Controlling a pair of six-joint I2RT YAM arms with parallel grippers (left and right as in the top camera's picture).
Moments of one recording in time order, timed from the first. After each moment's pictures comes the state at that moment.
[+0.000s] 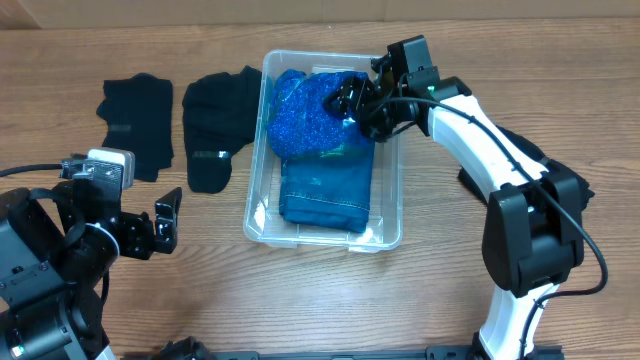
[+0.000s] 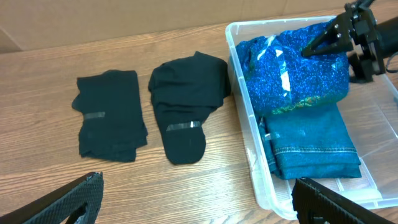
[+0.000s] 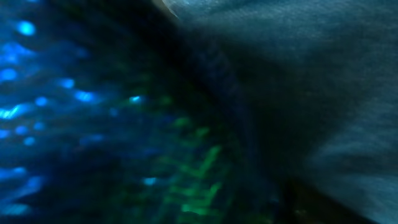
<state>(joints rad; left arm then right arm) 0.43 0.87 1.26 -1.10 0.51 0.38 0.31 2.02 1.60 -0.61 -0.58 0.75</state>
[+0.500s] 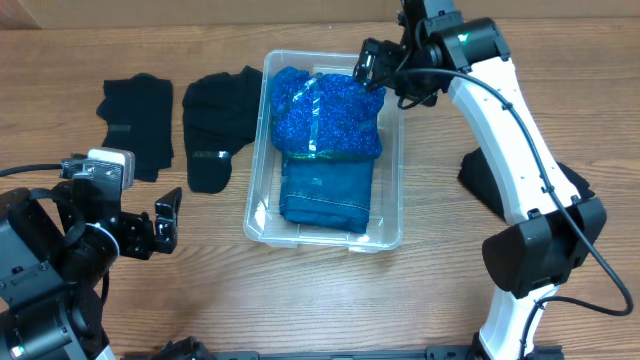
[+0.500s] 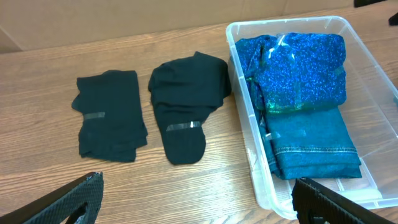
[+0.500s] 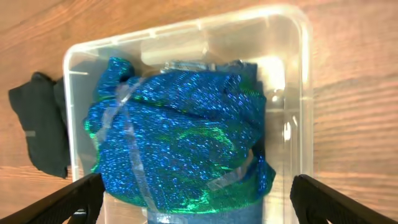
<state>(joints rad) 0.43 0.87 1.26 -1.10 0.51 0.38 0.31 2.02 2.11 -1.16 -0.18 0.51</state>
